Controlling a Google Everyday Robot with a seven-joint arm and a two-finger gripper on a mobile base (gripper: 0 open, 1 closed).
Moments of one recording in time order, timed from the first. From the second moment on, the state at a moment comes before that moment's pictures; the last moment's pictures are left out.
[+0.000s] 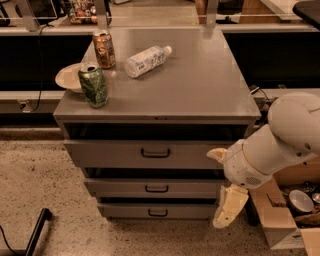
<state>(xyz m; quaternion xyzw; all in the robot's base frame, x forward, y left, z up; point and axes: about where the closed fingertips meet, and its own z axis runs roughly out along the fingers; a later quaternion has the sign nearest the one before) 0.399 -0.134 0.748 -0.65 0.72 0.14 0.18</state>
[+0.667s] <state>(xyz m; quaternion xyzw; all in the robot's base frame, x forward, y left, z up) 0.381 -0.131 0.659 -0.65 0.70 0.14 0.26</state>
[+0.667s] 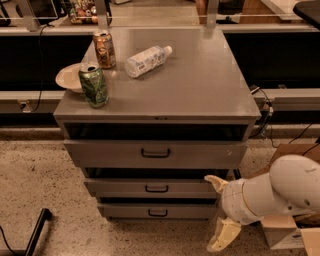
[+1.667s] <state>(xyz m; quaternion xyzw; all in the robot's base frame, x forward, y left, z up) 0.414 -0.140 0.615 -0.66 0.69 0.12 0.26</state>
